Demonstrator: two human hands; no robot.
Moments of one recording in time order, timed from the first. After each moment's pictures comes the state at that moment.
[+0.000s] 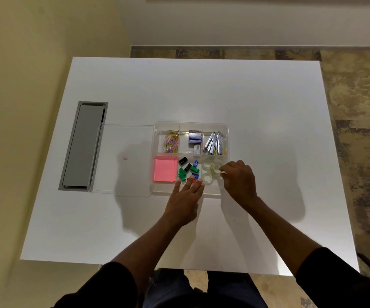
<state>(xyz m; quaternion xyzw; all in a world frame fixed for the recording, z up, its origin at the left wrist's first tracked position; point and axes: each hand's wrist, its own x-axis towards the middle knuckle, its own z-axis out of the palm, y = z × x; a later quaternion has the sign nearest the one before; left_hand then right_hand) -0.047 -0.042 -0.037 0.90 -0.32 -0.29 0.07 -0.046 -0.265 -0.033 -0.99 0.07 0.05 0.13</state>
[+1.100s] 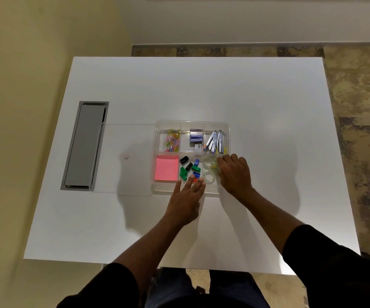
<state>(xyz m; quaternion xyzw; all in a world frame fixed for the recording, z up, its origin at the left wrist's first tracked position) -0.048 -0.043 -0.033 0.90 -0.31 -0.29 0.08 -0.027 -0.256 -0.038 -0.99 0.01 0.15 -0.02</state>
